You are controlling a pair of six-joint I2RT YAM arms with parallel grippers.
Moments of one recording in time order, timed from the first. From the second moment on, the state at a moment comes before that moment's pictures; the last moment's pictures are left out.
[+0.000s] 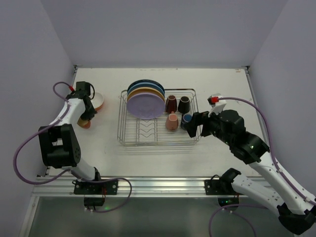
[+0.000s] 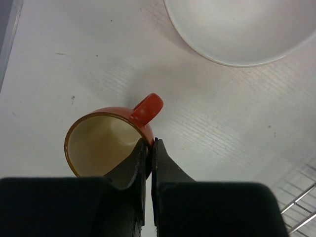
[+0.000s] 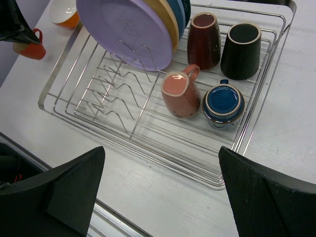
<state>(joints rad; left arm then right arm) 0.11 1.57 1.13 -0.70 -0.29 -0.38 0.67 0.76 0.93 -0.58 0.08 0.38</state>
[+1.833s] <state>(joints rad) -0.23 1.00 1.09 -0.56 -0.18 -0.36 0.67 1.13 1.03 -0.61 0.14 0.38</state>
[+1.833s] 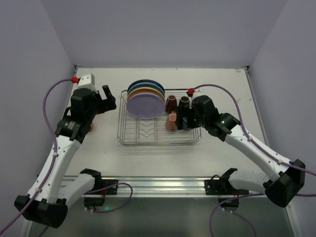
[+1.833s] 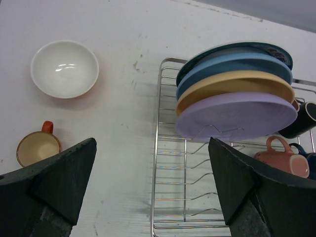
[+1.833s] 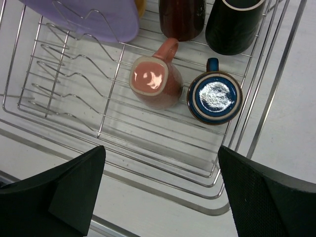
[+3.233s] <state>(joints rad) -0.24 0.72 0.77 -0.49 -0.28 -0.34 0.72 1.77 1.34 -0.65 0.25 0.51</state>
